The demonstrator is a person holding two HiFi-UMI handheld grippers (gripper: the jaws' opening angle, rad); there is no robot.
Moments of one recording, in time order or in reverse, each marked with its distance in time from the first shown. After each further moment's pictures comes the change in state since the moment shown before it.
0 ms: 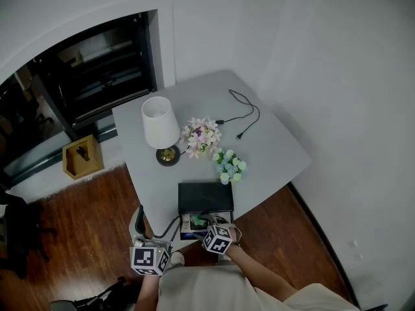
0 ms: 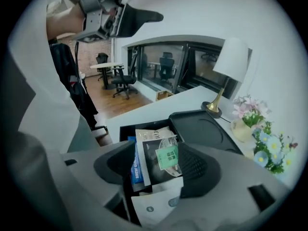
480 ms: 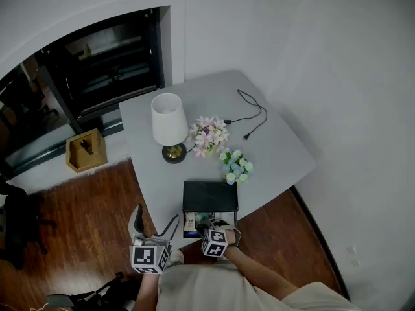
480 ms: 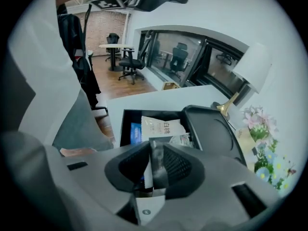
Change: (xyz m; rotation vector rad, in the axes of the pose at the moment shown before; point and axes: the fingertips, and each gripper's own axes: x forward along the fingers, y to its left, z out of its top) left arm -0.010 0.020 -0.005 0.015 0.014 0.057; right arm 0.027 0.017 -0.020 -0.203 0.144 -0.016
